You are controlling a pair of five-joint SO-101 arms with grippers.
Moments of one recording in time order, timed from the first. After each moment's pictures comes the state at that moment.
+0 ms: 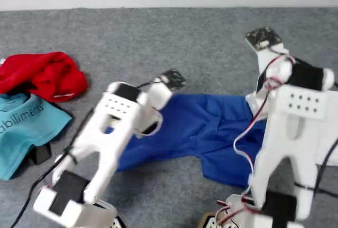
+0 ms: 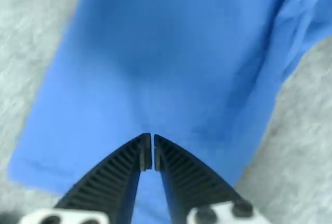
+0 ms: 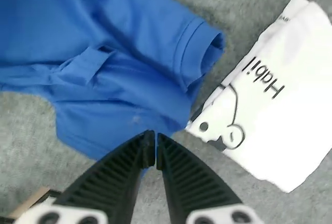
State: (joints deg) left arm 20.6 -0.9 23.1 75.8 -18.0; right arm 9.3 -16.2 -0.4 100.5 30.9
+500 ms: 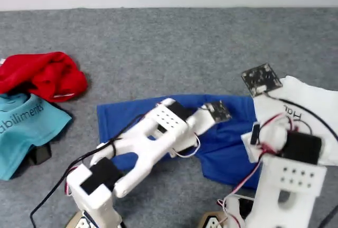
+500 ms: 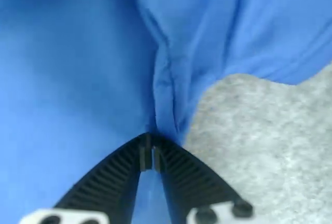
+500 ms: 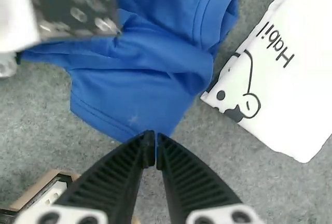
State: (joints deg) left arm 38.4 13.8 17.7 73.9 -13.5; right arm 9.6 -48.9 24.7 100.5 30.9
